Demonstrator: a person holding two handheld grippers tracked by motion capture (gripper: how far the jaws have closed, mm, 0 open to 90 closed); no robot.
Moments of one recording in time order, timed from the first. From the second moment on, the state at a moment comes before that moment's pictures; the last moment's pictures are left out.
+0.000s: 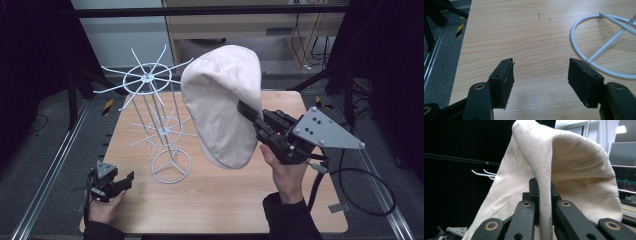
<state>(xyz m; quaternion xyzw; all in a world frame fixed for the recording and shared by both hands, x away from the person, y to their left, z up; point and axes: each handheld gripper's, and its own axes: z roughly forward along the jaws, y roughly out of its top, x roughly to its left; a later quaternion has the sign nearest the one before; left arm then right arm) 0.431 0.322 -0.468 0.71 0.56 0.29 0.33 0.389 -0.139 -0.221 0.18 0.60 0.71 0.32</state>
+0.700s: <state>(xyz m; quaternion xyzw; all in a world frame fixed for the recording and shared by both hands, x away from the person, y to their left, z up) 0.431 0.322 -0.468 0.71 0.56 0.29 0.33 0.398 -0.084 -0.205 0.14 0.62 0.71 0.31</state>
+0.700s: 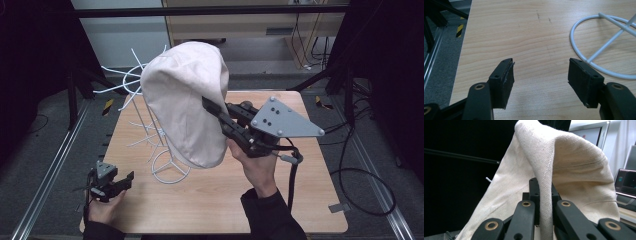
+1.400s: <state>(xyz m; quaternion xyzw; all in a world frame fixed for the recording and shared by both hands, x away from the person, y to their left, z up) 0.431 0.322 -0.468 0.71 0.56 0.29 0.33 0.395 -0.073 -0.199 0.13 0.62 0.72 0.30</state>
